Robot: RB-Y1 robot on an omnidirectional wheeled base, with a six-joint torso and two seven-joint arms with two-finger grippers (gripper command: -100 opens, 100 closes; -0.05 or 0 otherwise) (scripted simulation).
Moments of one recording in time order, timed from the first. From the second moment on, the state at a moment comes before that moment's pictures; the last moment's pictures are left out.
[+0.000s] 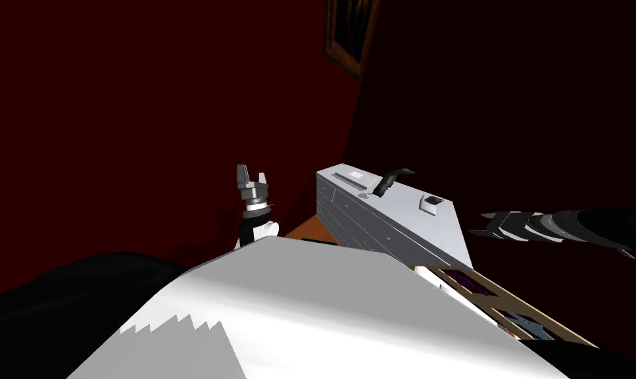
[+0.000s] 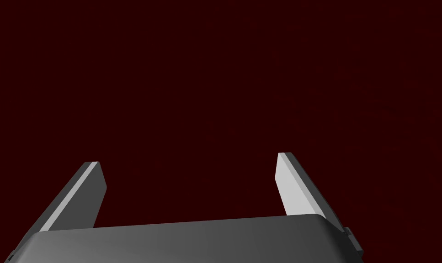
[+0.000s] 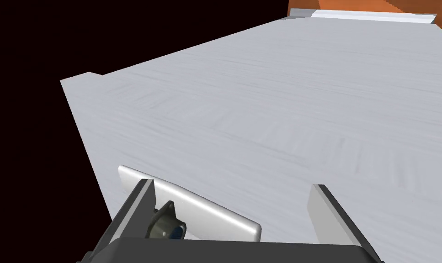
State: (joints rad) left arm 0.51 -0.05 0.05 -2.35 0.11 -0.53 -0.17; right arm 0.86 -1.86 -0.36 -1.08 0.99 -0.81 -0.07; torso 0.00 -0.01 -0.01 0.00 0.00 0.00
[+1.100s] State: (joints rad) left arm 0.51 -0.05 0.05 -2.35 0.11 -0.53 -0.17; right arm 1.00 -1.98 -0.38 -0.96 1.04 -0.91 -0.12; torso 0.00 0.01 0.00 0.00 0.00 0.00
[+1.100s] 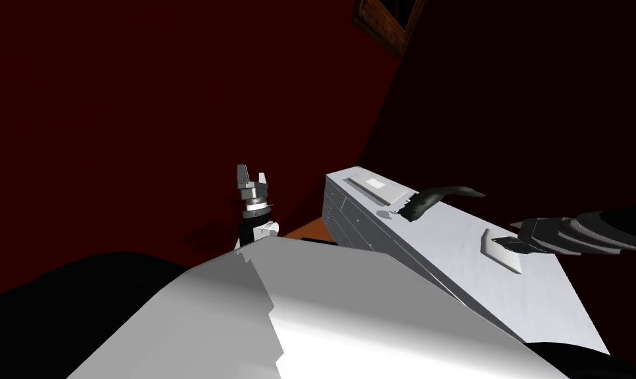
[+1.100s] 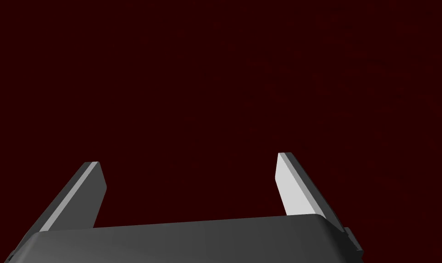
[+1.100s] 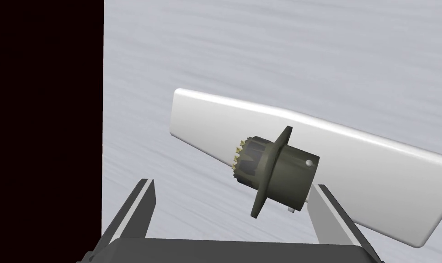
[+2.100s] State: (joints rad) left arm 0.51 -0.05 0.05 -2.35 0.11 -0.53 -0.17; right arm 1.05 -1.92 -0.33 -0.88 1.03 -0.90 -0.19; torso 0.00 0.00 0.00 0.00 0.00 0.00
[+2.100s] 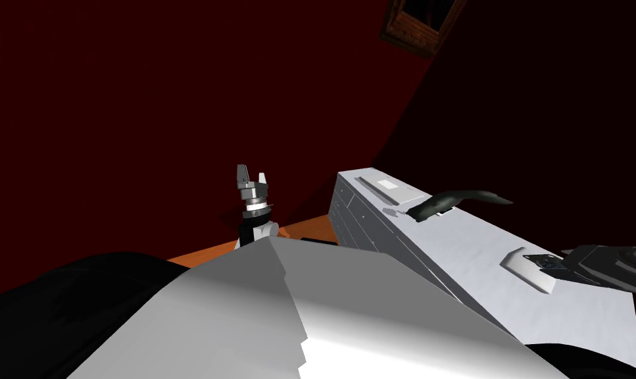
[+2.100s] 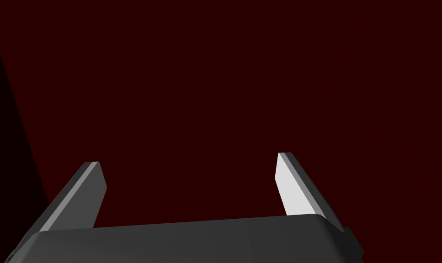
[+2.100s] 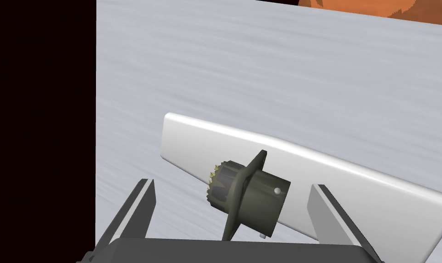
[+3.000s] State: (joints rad) left arm 0.51 -0.05 0.05 -2.35 0.11 -0.53 -0.17; right arm 1.05 -1.90 -0.33 -0.86 1.02 -0.90 -0.19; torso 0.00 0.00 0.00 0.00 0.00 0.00
